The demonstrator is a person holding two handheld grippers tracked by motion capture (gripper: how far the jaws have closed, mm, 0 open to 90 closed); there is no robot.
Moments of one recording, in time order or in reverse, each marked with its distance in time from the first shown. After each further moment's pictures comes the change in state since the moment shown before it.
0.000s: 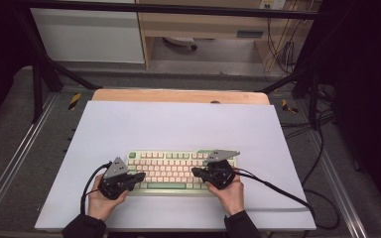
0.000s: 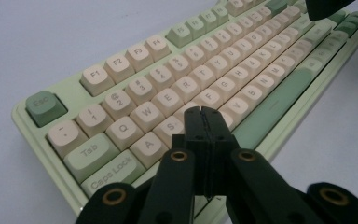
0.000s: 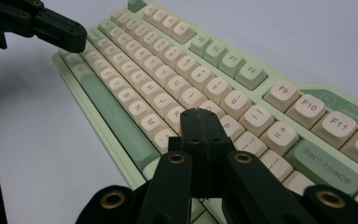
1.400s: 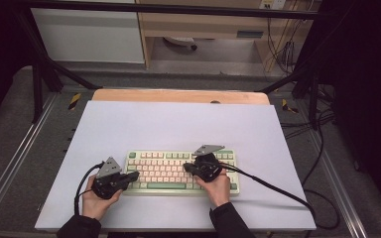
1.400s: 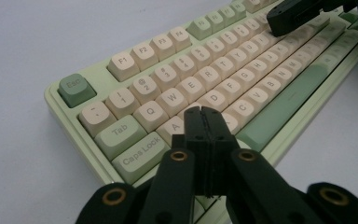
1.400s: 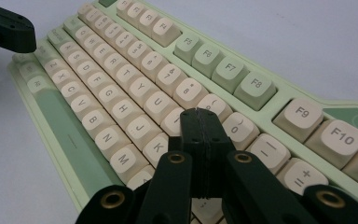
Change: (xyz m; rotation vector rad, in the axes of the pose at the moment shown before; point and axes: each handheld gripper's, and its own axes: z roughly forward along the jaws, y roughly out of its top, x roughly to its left) left arm 0.011 -0.006 -0.007 -0.009 0.017 -0.022; right arm -0.006 0.009 0.043 0.043 -0.036 0.033
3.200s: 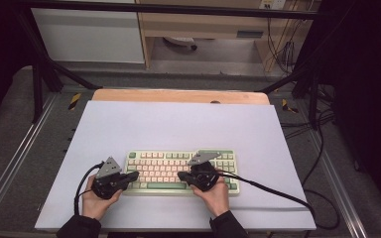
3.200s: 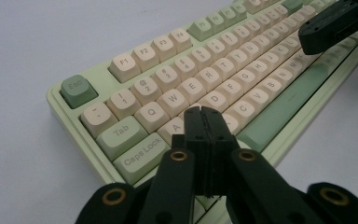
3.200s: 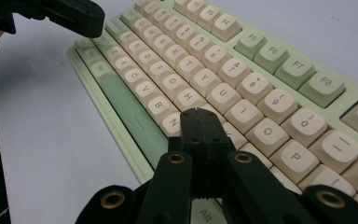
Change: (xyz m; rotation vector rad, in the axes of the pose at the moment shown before) left arm 0.000 0.000 0.000 -0.002 0.004 0.002; right arm 0.028 -0.005 -0.009 0.008 0.082 -0.063
